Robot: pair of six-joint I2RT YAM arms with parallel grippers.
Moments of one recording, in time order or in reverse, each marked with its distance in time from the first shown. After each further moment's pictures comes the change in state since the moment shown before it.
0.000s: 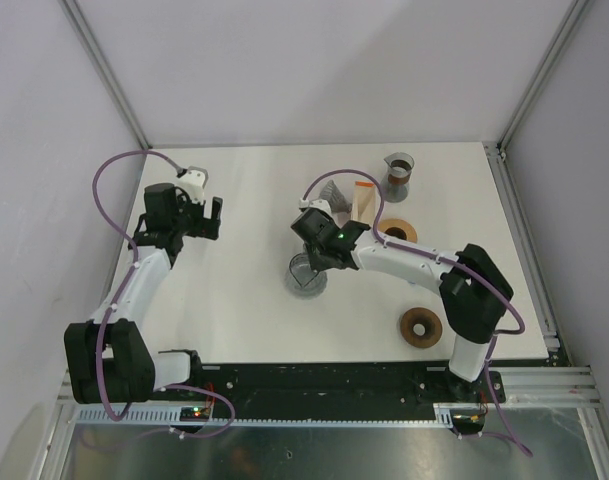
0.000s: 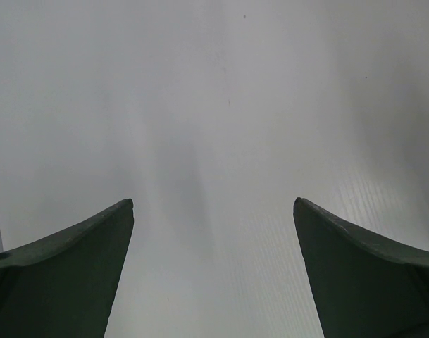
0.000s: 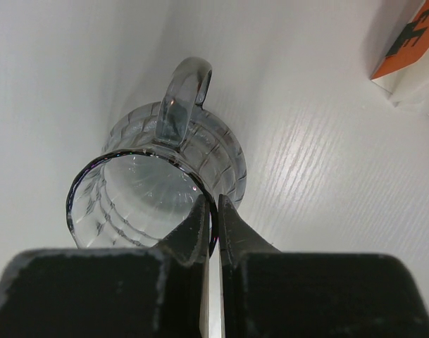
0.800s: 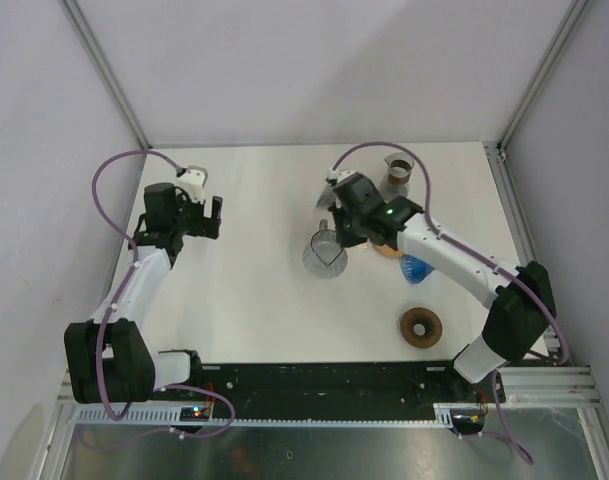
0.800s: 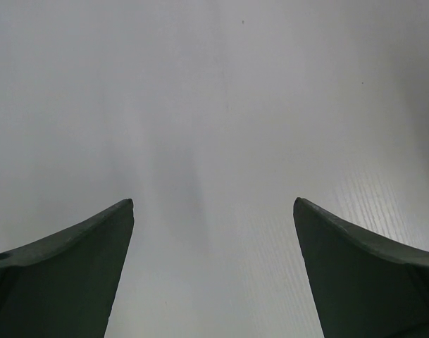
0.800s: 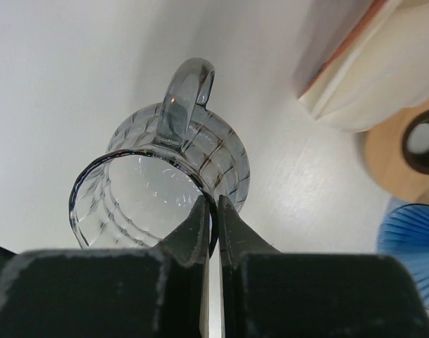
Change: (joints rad) left arm 0.000 0.004 0.000 0.011 0.006 -0.011; right arm -0.209 -0.224 0.037 -0.113 -0.197 -0.214
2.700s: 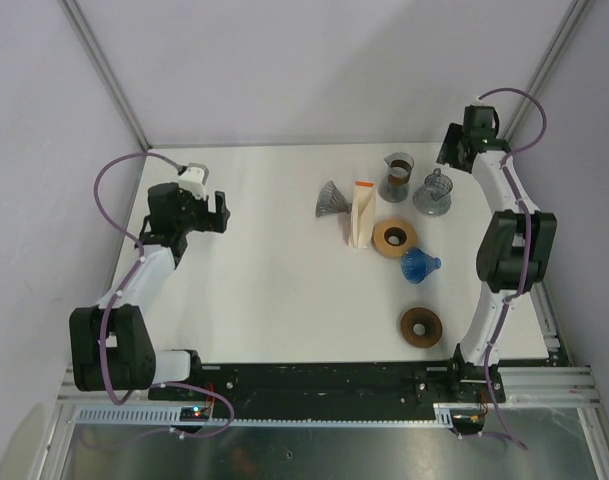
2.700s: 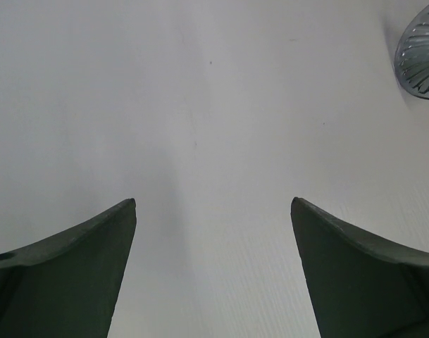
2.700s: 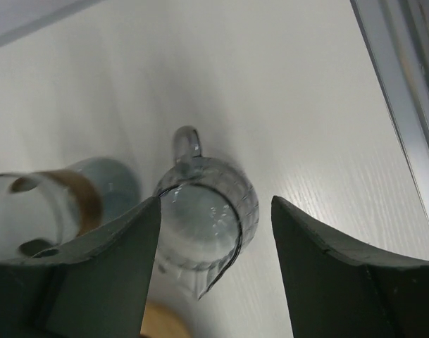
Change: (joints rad) left arm 0.000 0.058 -0.051 0.223 0.104 -0.112; right arm -0.749 0.378 0.347 0.209 0.039 -0.068
